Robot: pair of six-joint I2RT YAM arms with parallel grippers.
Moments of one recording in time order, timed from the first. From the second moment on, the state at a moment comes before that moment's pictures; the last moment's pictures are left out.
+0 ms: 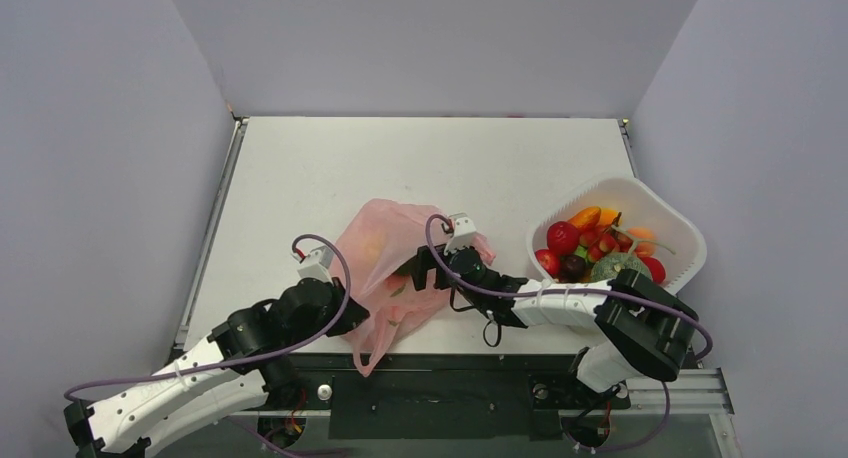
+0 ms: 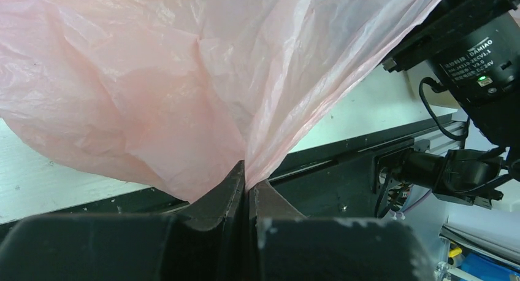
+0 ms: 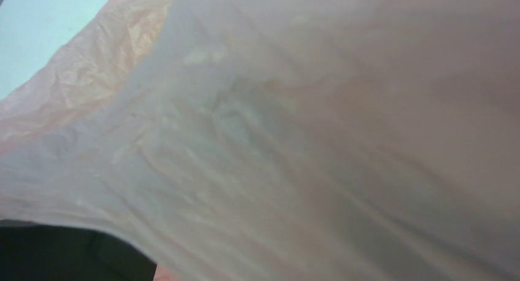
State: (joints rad) left arm -0.97 0.54 0.54 -0.71 -0.23 -1.06; right arm 0.96 1.45 0.56 0.45 0.31 0.51
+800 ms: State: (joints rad) left arm -0.97 0.64 0.56 -0.66 -0.18 -1.01; right arm 1.06 1.73 0.84 0.37 0.47 0.51
